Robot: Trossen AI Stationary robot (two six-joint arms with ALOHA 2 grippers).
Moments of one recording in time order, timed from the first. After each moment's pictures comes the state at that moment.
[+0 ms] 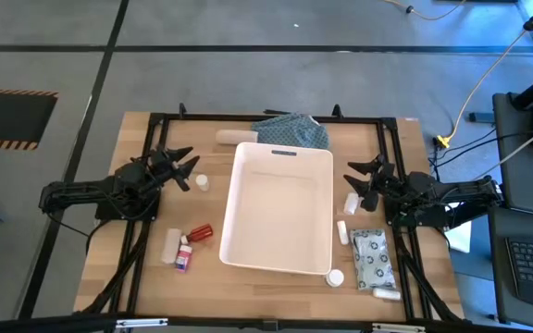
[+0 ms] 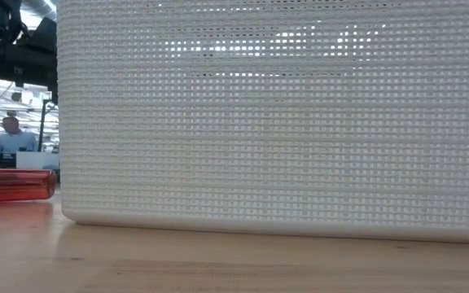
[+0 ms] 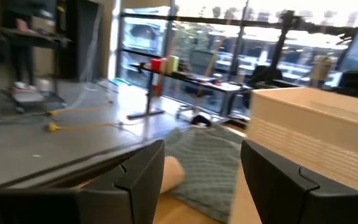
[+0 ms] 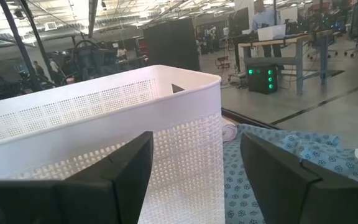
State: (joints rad) left arm 0.11 0.00 0.01 0.08 -0.58 -0.15; right arm 0.11 0.00 0.01 0.08 0.50 0.16
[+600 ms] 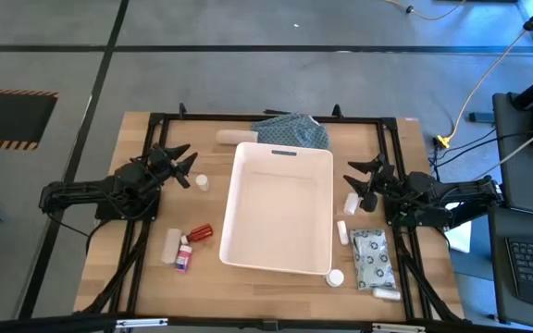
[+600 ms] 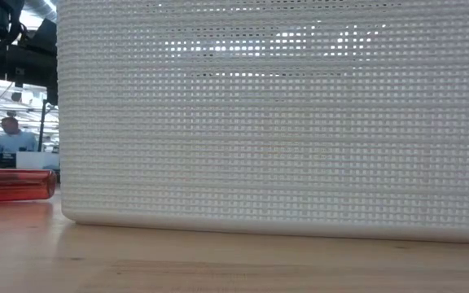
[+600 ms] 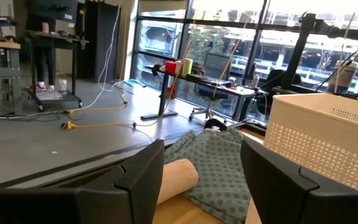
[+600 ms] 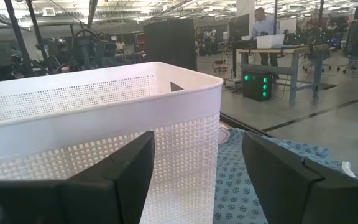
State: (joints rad) left arm 0.11 0.00 0.01 0.08 -0.64 -0.17; right arm 0.11 0.00 0.01 0.08 0.51 0.07
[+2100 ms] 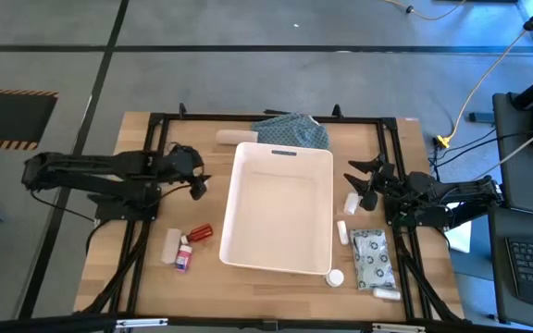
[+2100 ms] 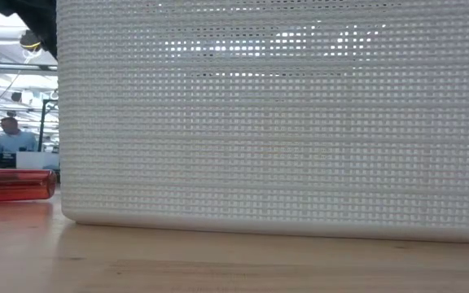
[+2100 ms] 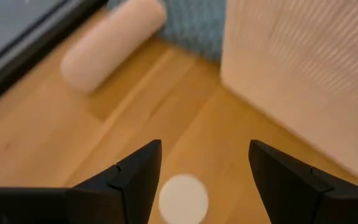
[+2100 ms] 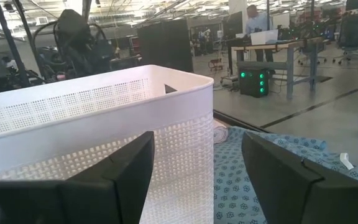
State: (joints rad) left arm 0.11 0.85 0.63 -0.66 -0.34 -0.41; right arm 0.11 0.00 0.01 0.08 0.53 0.12
